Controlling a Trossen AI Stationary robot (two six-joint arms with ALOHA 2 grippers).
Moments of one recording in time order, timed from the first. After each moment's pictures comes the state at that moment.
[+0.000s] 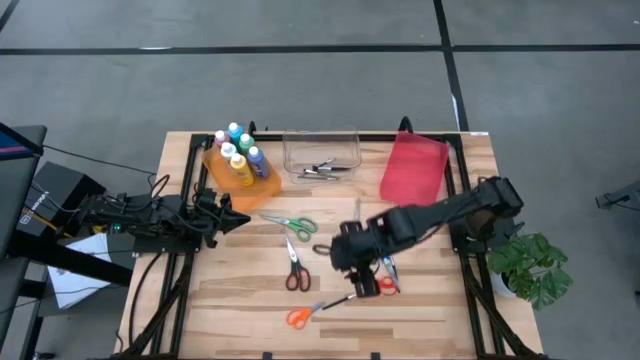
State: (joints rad) left arm -0.14 0.00 0.01 0.05 -0.16 -0.56; right arm 0.34 1.80 1.74 -1.04 -0.03 0.15
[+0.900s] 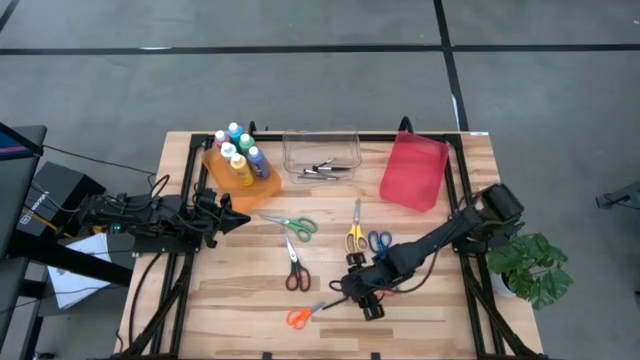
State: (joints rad) left arm -0.14 0.00 0.01 0.05 -0.16 -0.56; right arm 0.47 1.85 1.14 -0.37 0.00 0.20
